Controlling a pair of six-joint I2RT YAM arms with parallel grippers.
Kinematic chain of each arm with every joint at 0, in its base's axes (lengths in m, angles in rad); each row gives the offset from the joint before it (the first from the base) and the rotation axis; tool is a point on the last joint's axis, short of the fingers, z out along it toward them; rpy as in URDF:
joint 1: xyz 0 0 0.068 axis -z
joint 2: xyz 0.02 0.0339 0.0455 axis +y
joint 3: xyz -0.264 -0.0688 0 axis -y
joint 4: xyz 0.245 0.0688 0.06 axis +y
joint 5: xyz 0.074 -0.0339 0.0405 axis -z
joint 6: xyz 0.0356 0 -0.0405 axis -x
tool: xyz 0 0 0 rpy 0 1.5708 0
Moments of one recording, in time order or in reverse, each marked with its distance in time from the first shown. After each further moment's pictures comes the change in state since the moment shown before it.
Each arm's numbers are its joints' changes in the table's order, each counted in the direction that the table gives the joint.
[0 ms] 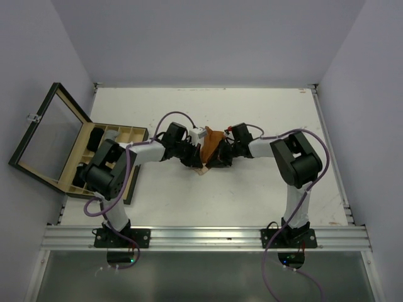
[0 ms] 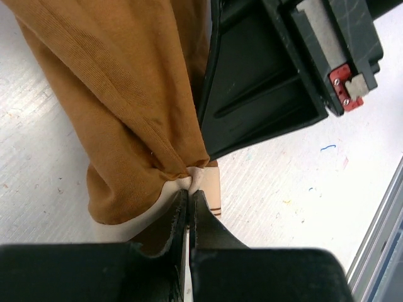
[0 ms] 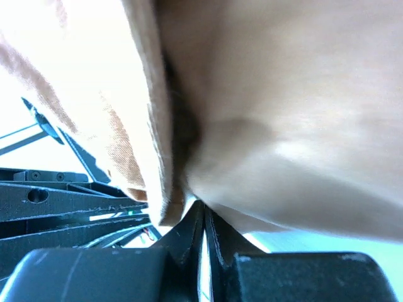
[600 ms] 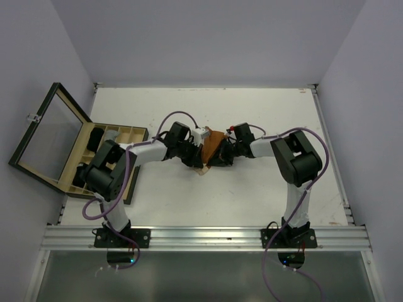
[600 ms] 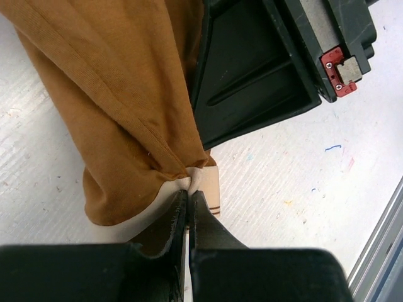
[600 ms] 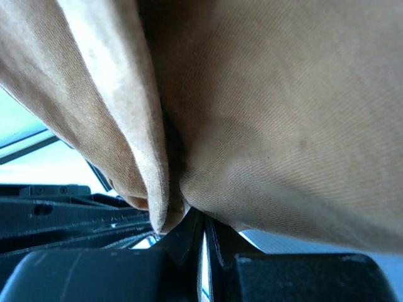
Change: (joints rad) left arm 0.020 -0.007 0.030 0.048 -0.028 -0.003; right arm 0.029 0.017 -0.007 -0.037 -0.026 -0.013
